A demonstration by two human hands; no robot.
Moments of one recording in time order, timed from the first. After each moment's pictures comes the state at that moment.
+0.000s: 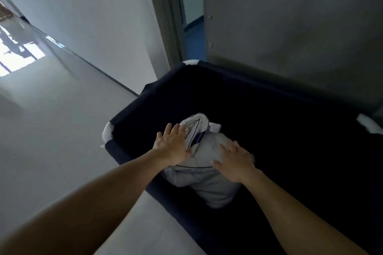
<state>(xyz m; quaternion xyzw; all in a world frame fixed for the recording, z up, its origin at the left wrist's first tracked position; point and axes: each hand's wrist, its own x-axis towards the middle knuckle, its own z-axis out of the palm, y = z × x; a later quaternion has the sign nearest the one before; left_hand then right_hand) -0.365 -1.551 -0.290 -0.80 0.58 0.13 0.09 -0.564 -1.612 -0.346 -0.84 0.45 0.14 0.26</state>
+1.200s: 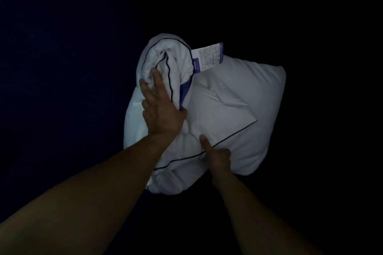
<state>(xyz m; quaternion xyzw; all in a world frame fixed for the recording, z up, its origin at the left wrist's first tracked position) -0.242 -1.764 -0.703 -0.82 0.52 0.23 -0.06 -0.366 -1.662 -0.754 0.04 0.74 -0.20 0.64</state>
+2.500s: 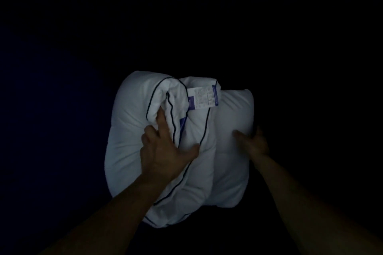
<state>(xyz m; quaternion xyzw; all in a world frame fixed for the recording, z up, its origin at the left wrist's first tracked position) -0.338 -1.764 -0.710 -0.74 0.60 0.29 -0.03 -0.570 -1.751 -0.818 -0.17 0.82 -0.17 0.52</state>
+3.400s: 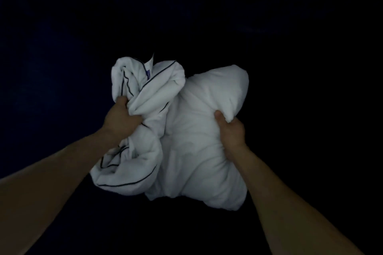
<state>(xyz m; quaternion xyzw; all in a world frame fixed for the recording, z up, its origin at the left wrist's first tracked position) -0.289 -1.784 -0.556 -0.77 0.50 0.39 -0.12 -0.554 -1.745 -0.635 -0.17 0.70 -0.38 0.57</state>
